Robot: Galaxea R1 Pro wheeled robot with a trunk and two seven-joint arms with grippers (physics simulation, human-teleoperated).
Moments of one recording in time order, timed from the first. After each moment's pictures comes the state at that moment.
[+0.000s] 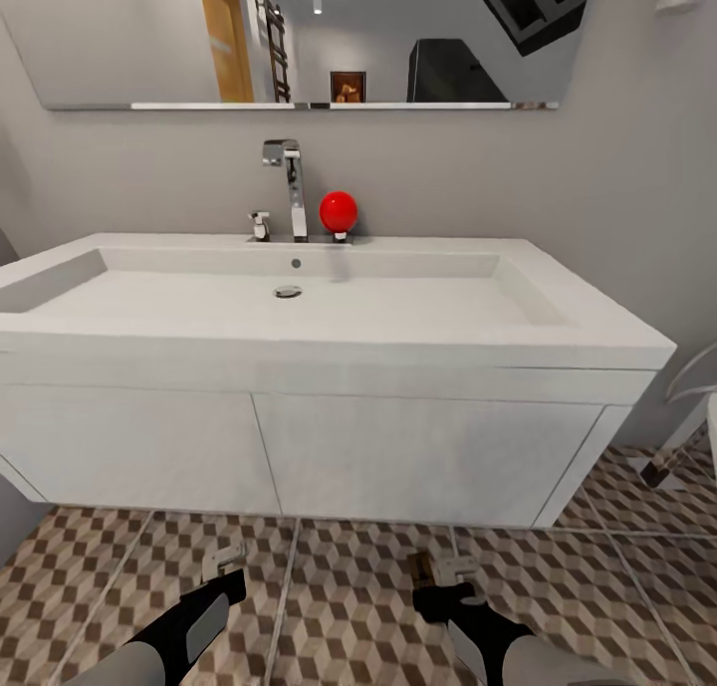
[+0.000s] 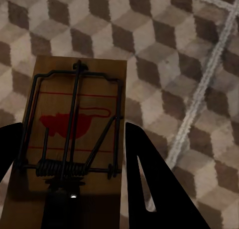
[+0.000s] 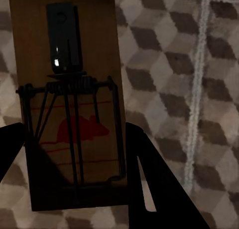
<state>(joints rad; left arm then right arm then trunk) -0.59 0.04 -0.31 -0.28 0.63 0.08 0.29 -0.66 0.12 0.01 -0.06 0.07 -0.01 -0.07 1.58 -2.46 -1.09</state>
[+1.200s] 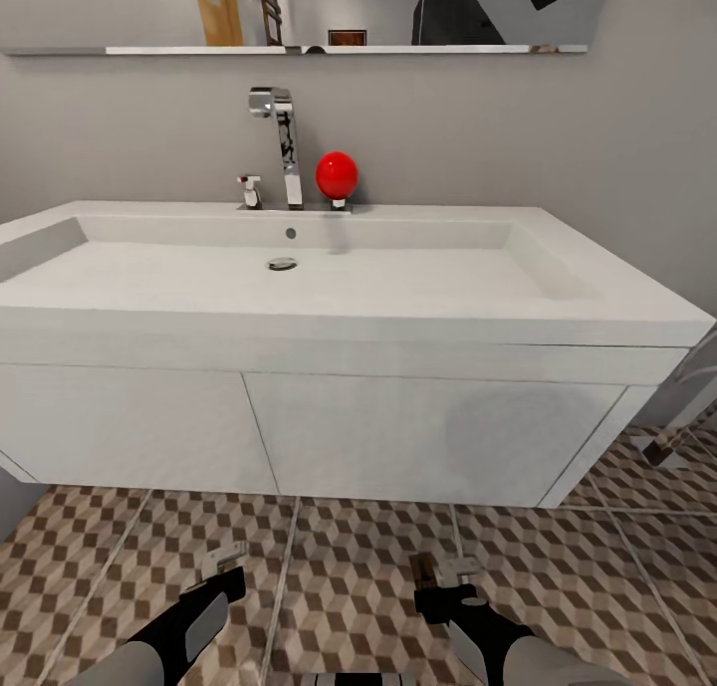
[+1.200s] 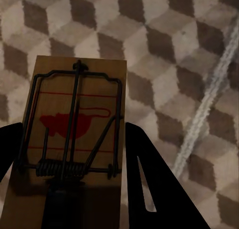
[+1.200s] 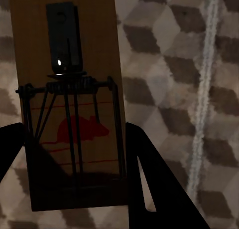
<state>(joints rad) -0.59 0.04 -0.31 -0.29 0.63 0.07 0.29 -0.65 0.11 0.01 -0.06 0.07 -0.01 -0.08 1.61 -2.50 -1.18</state>
